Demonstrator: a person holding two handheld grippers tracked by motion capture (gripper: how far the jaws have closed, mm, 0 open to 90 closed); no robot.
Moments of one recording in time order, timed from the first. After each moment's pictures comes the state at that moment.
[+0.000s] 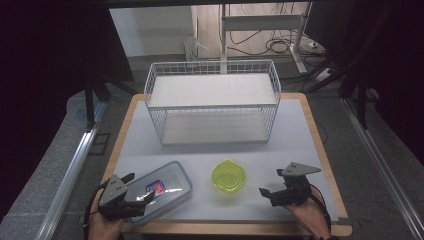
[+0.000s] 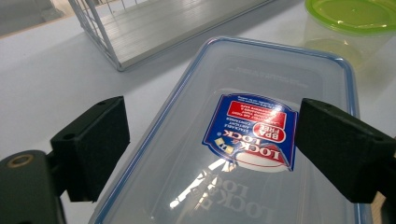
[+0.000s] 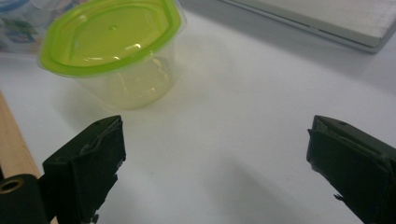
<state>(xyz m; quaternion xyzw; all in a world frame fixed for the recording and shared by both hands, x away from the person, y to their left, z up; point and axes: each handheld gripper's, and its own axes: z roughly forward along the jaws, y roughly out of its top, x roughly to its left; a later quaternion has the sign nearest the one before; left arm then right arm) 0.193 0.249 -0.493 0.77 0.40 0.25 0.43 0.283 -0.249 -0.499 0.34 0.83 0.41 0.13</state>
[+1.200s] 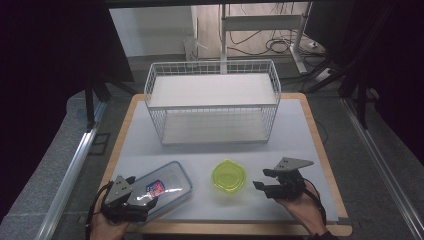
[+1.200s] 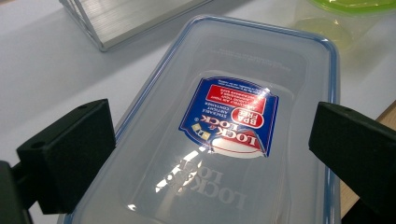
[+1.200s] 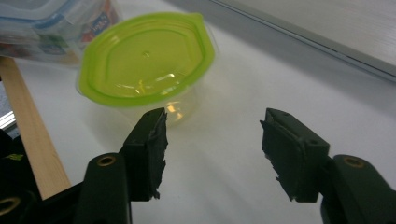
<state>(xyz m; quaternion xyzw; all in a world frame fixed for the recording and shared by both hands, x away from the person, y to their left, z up) 0.191 0.239 -0.488 0.79 0.41 0.22 0.40 0.286 -0.226 -0.476 0.31 0.85 0.41 0.11</state>
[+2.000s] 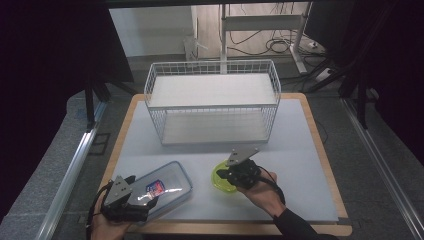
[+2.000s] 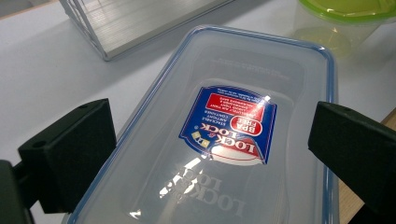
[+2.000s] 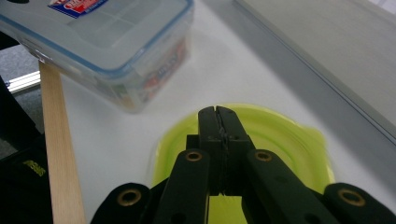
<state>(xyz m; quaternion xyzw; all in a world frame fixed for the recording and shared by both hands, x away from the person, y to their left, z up) 0.189 0.238 -0.488 0.78 0.41 0.23 0.41 0.304 -0.112 -0.462 0.18 0.90 0.39 0.09</state>
